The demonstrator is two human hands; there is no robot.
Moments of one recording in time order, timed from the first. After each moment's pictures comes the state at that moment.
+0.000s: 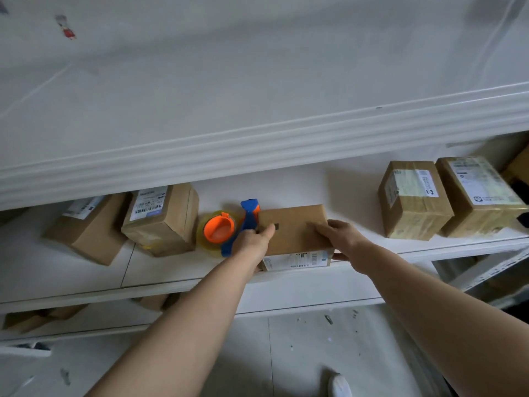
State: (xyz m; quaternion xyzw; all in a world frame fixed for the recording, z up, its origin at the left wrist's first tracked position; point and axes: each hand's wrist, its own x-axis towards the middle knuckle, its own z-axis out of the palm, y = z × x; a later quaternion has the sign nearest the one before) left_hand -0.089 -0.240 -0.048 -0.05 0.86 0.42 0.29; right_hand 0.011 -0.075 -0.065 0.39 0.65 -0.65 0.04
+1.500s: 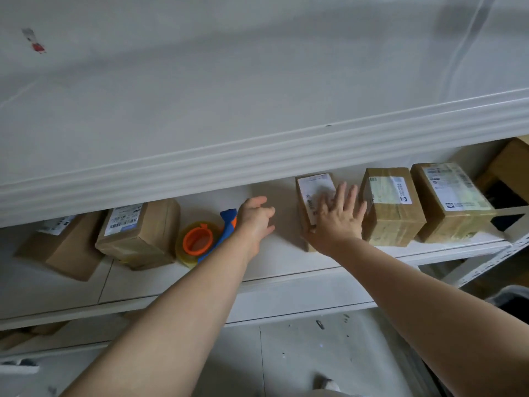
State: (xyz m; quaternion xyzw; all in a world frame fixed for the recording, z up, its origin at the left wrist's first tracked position) left_hand -0.087 -0.168 -0.013 -0.02 0.72 0.63 0.28; right_hand 0.008 -0.050 -0.036 0.35 0.93 -0.08 0.07
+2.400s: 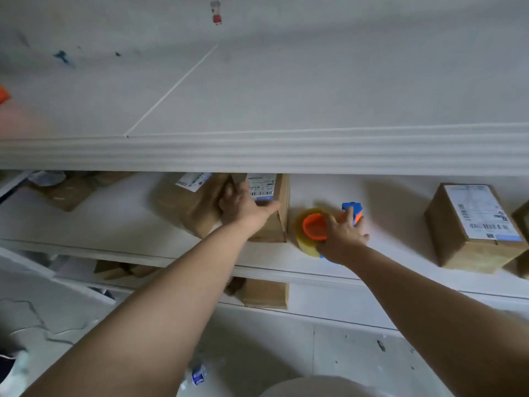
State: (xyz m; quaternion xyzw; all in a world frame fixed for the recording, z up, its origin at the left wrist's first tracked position) left_hand -0.203 -0.415 0.003 -0.01 0.94 0.32 0.07; right_hand -0.121 -0.245 -0.063 0.25 0.95 -0.16 0.12
